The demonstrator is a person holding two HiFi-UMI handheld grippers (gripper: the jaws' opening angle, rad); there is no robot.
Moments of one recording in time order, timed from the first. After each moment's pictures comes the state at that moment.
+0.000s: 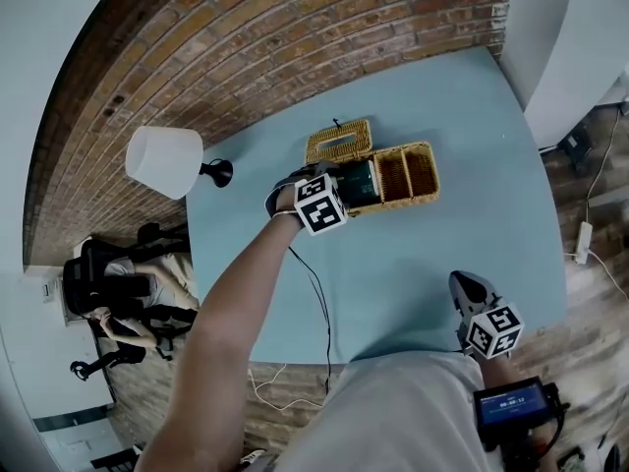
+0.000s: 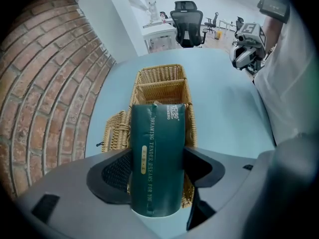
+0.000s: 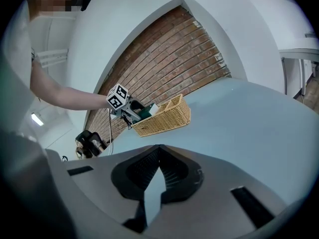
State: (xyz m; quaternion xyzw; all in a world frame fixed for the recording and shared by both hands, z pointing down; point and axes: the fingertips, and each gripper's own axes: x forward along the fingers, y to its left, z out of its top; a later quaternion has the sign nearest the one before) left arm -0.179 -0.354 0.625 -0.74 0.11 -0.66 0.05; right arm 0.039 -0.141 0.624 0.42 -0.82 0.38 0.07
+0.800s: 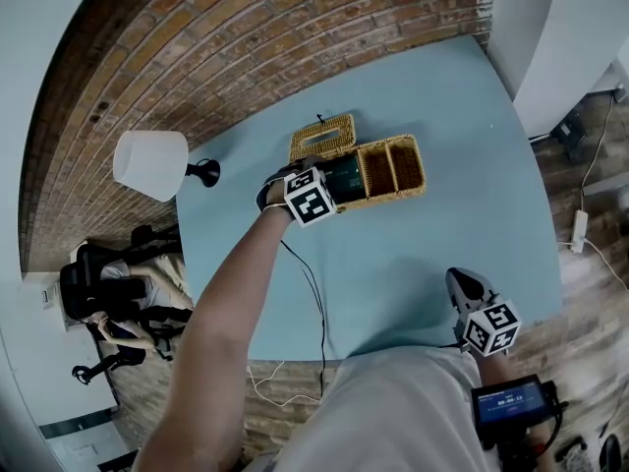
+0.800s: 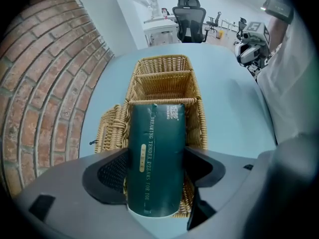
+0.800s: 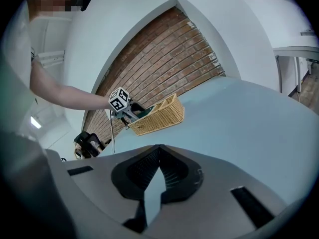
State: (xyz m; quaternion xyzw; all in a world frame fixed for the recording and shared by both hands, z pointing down) left arm -0.177 -0.358 0.648 -0.74 0.10 -0.67 0.03; right arm 0.055 -0.131 0.632 0.44 -0.81 0.39 0.07
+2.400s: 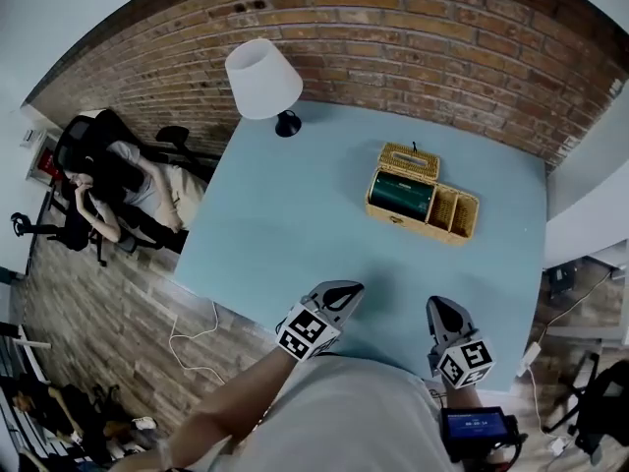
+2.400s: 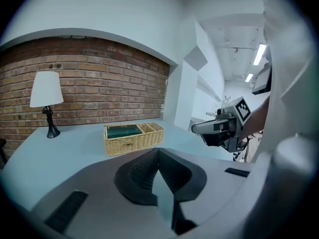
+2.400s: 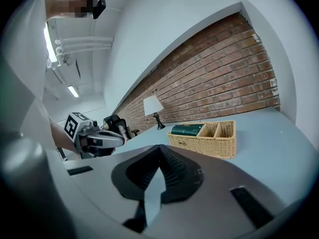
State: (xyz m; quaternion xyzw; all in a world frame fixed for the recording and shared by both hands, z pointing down) left arm -0.173 -0.104 0.538 -0.85 0.46 -0.18 -0.16; right arm -0.030 -0.136 0.542 0.29 -0.93 0.22 0.09
